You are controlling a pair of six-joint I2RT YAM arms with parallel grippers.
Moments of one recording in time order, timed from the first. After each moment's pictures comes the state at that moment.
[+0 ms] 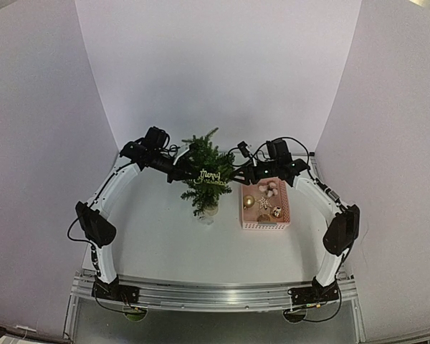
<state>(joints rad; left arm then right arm) -0.51 1.98 2.16 -1.08 0.89 0.52 0.47 1.86 1.76 -0.55 -0.76 0.04</state>
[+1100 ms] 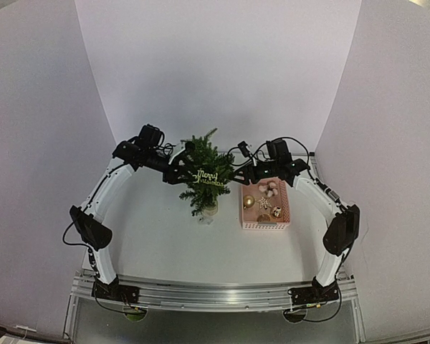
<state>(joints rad) -0.51 1.91 2.16 -1.10 0.83 0.57 0.47 1.86 1.76 -0.55 -0.76 0.07</state>
